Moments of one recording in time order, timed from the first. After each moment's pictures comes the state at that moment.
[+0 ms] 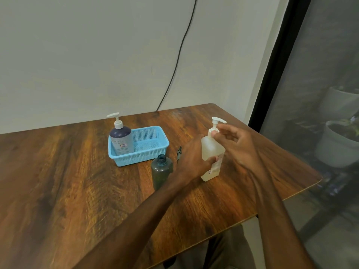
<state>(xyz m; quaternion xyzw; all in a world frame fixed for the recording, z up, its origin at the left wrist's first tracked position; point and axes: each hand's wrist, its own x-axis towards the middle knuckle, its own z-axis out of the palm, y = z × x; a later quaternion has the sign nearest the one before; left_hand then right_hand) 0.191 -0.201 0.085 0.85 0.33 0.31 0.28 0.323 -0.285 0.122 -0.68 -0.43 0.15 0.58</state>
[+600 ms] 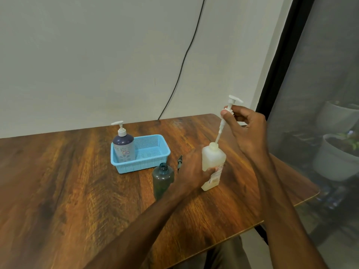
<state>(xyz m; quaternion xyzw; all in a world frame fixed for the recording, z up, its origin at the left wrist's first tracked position) 0.191 -0.199 0.075 0.85 0.30 0.33 0.29 0.306 -0.282 0.197 -0.65 -0.46 -0.05 0.60</state>
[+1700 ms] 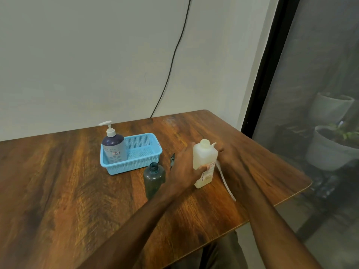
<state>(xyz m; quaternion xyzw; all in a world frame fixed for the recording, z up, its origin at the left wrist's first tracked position) 0.191 -0.201 0.079 0.85 0.32 0.31 0.28 0.385 -0.232 0.072 -0.83 -0.39 0.15 0.37</state>
